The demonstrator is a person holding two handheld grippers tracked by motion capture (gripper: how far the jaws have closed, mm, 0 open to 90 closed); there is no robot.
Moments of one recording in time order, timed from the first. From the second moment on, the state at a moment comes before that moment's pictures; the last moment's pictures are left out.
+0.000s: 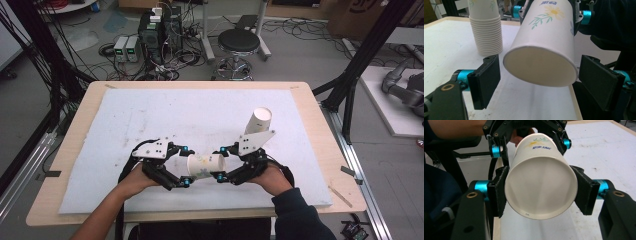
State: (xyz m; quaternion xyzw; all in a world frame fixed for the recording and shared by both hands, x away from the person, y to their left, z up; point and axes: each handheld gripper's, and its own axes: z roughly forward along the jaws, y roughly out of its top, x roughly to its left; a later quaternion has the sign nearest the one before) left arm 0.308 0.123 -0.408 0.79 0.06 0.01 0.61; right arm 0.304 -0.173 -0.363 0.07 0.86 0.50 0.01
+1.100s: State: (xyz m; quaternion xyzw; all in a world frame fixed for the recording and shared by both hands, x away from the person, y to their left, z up) left arm 0.310 0.131 -0.399 0.79 0.05 0.01 0.61; right arm 0.307 -0.162 -0.359 0.09 0.87 0.48 0.02
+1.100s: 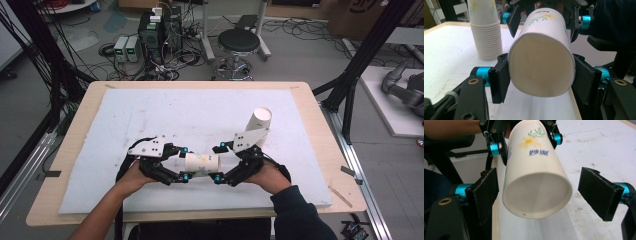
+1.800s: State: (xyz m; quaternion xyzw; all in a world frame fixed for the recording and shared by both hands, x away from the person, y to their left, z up) left arm 0.322 0.124 -0.350 0.90 0.05 0.03 0.43; right arm 0.310 -0.134 -0.343 0.05 0.92 0.37 0.08
